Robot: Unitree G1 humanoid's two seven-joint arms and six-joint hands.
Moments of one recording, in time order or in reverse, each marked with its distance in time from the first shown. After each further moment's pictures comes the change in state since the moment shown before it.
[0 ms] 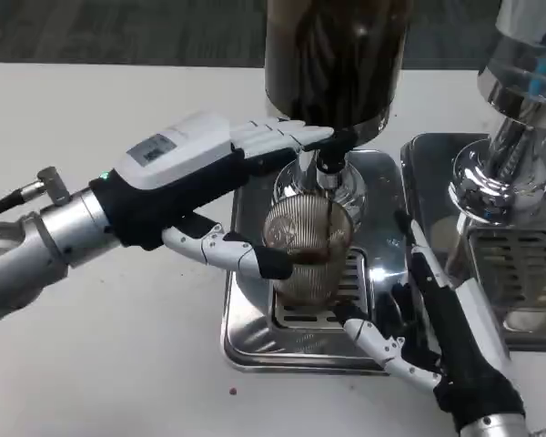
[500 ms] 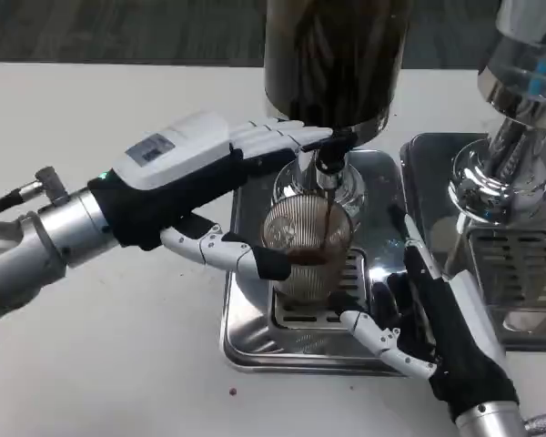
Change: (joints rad) left arm 0.000 0.004 0.000 0.000 0.000 -0.003 0.000; right arm -0.054 0.004 -0.010 0.058 0.016 -0.014 0.023
